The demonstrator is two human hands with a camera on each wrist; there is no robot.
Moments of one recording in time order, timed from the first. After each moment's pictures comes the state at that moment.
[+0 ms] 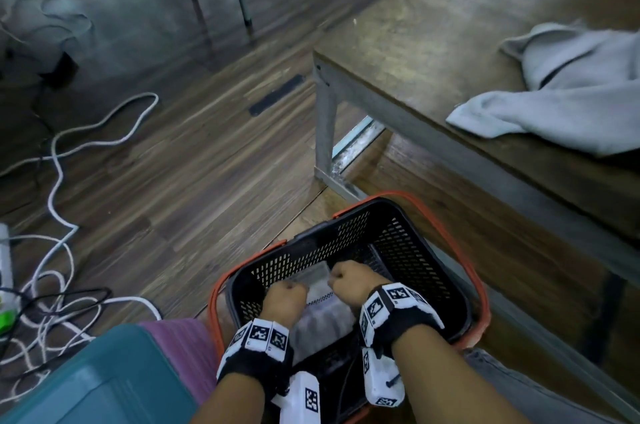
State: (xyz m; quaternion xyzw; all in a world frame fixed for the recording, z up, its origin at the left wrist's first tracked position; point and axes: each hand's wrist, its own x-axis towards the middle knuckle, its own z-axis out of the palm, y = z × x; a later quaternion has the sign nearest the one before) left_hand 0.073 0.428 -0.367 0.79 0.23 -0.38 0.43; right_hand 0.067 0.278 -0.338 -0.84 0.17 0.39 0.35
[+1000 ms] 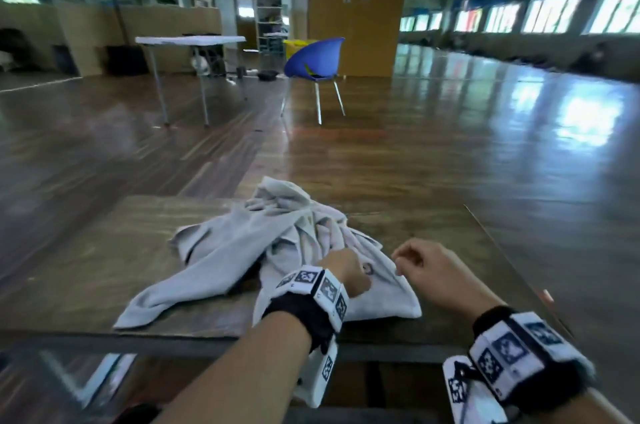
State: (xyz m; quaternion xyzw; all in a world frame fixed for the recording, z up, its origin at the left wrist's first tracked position) left_hand -0.075 -0.026 -0.055 0.78 -0.56 -0.26 0.09; right_hand -0.238 -0.084 -0.047 -0.84 0.43 -0.18 0.28
